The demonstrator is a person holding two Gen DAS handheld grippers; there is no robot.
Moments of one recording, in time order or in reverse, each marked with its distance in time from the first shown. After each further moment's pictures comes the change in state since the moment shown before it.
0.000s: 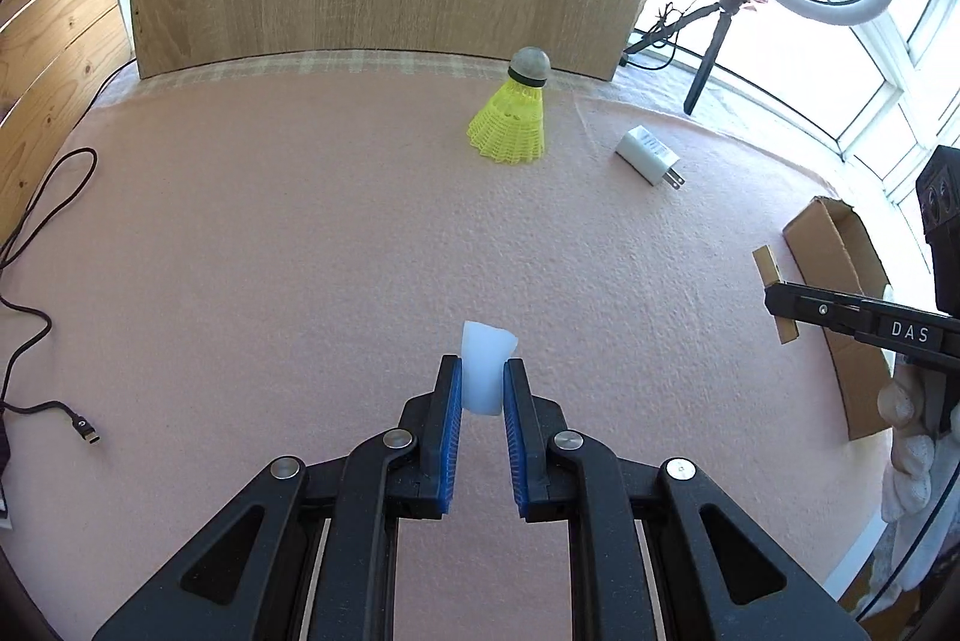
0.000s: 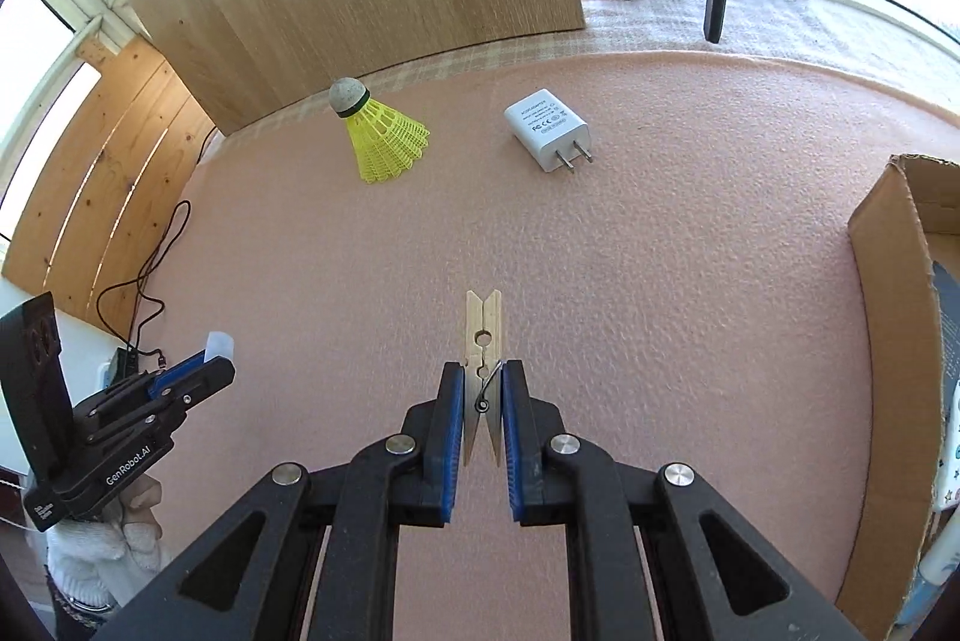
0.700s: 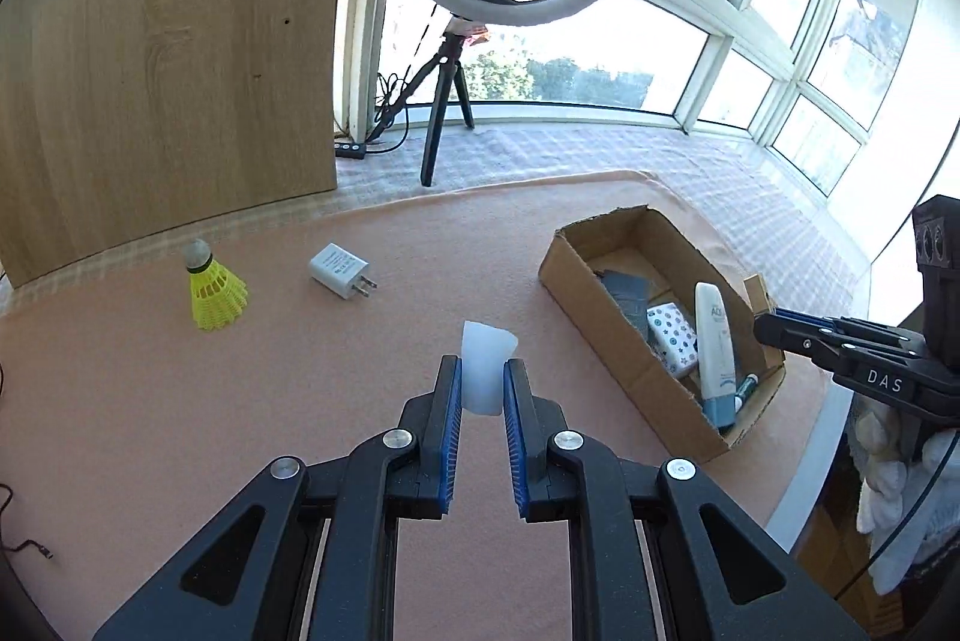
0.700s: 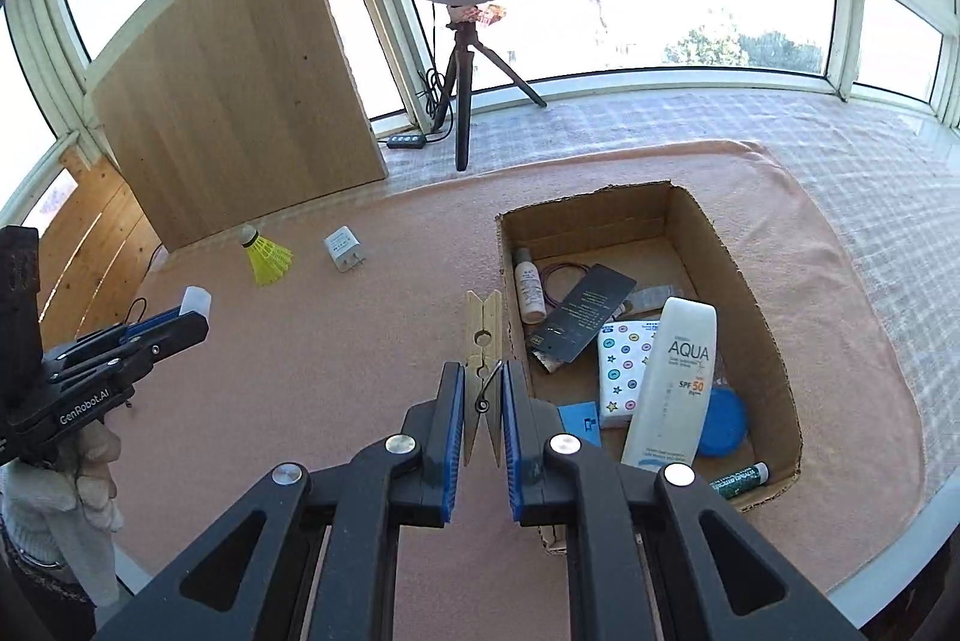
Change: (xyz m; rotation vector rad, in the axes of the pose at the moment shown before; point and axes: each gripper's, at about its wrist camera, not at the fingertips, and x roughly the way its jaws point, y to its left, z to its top) left arm -0.049 -0.209 0.031 0.299 -0.124 -0.211; right arm -0.172 -0.100 -0.063 0.115 -0.298 -0.213
